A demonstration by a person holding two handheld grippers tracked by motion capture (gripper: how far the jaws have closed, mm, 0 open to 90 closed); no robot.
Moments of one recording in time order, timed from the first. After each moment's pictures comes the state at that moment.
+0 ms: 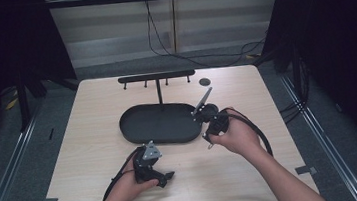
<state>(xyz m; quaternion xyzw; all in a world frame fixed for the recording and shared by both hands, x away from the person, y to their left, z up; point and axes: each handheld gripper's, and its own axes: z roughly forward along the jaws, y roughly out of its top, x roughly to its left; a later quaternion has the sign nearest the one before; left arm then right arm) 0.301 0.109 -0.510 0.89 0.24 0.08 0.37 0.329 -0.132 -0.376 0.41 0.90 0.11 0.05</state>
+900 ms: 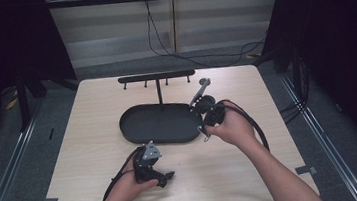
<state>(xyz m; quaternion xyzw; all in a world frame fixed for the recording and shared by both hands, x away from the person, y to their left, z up) 0.301 0.109 -0.510 0.89 0.24 0.08 0.37 0.350 -0.129 -0.368 0.43 0.90 0.12 0.05</state>
